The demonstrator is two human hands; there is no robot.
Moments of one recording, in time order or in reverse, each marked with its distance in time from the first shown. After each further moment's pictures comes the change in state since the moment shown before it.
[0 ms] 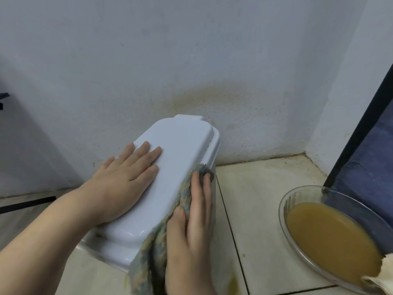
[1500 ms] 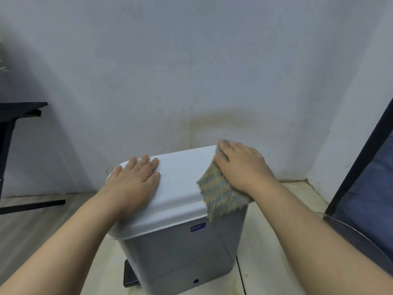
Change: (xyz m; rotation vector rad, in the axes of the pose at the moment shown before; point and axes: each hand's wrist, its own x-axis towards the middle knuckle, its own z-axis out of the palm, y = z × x) left_hand 0.006 -0.040 0.001 -0.010 0.094 -0.156; right_hand 0.169 -0.024 -0.036 -1.261 -0.645 -0.182
